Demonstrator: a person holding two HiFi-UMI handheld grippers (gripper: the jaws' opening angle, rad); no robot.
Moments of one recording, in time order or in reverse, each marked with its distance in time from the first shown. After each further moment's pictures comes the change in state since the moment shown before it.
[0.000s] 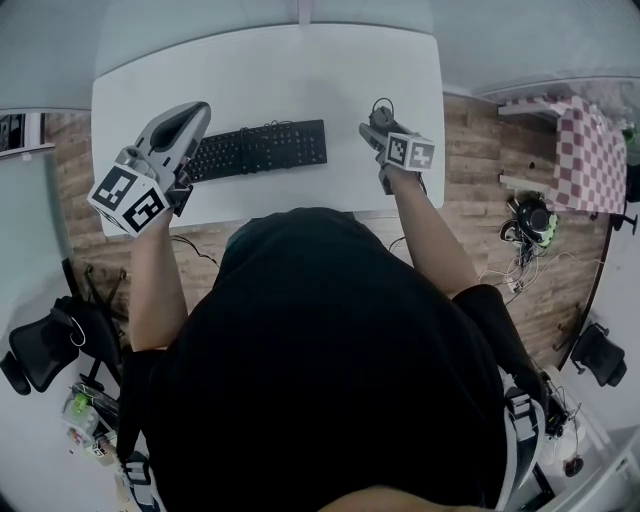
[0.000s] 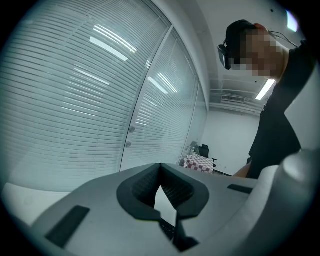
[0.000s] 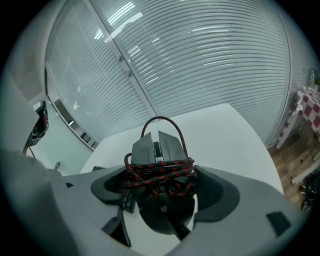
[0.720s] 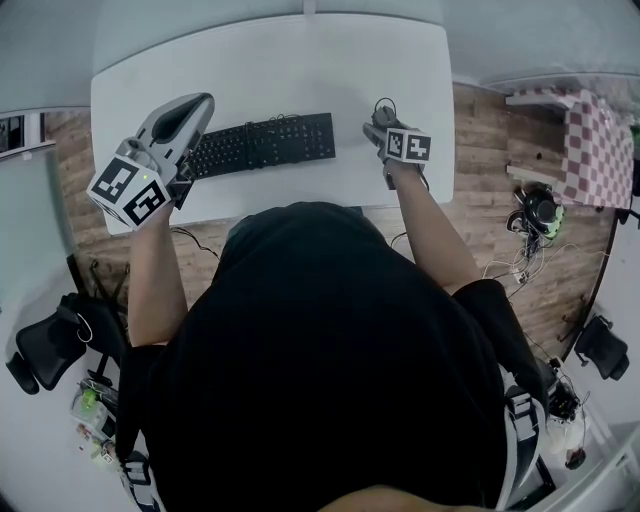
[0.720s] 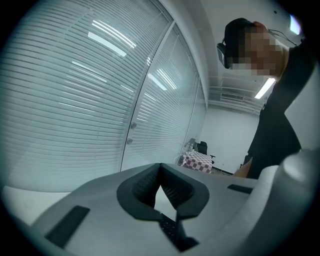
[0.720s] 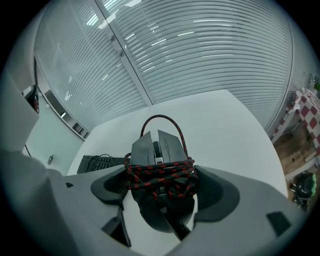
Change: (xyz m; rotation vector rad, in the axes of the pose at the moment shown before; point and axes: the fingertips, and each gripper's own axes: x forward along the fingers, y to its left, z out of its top) left arm 0.016 0.023 -0.006 -0.002 0.044 -0.025; right arm 0.039 -0.023 -0.035 -0.004 0.123 -0.081
